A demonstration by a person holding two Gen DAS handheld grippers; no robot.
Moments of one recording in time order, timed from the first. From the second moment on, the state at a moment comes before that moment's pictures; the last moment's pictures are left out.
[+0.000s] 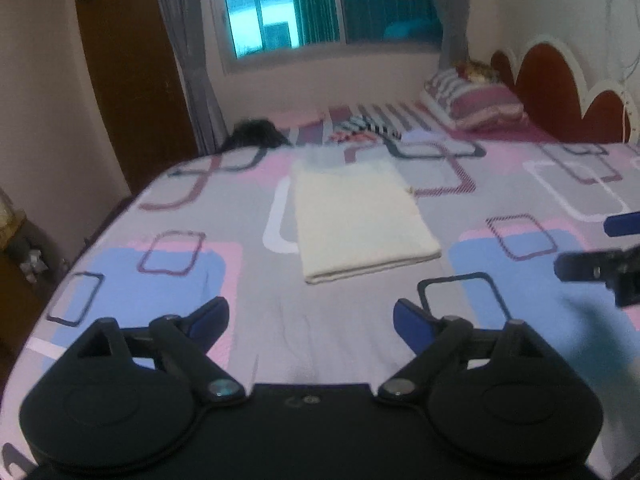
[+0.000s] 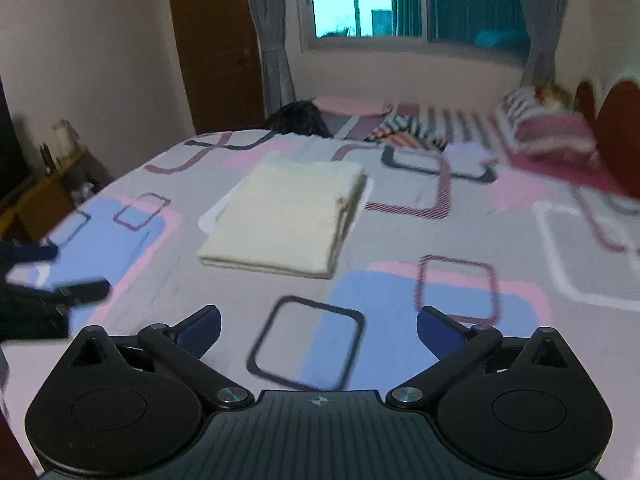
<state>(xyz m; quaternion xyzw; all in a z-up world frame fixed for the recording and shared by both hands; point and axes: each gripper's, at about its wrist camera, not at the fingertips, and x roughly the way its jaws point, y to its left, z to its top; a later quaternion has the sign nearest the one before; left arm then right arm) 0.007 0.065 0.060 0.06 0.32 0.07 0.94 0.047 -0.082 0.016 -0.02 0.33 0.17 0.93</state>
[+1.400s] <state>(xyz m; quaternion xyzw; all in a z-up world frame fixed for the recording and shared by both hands) -0.067 0.031 0.112 0.03 0.26 0.07 0.96 -0.042 -0.100 0.068 -0.03 0.27 0.14 0.95</state>
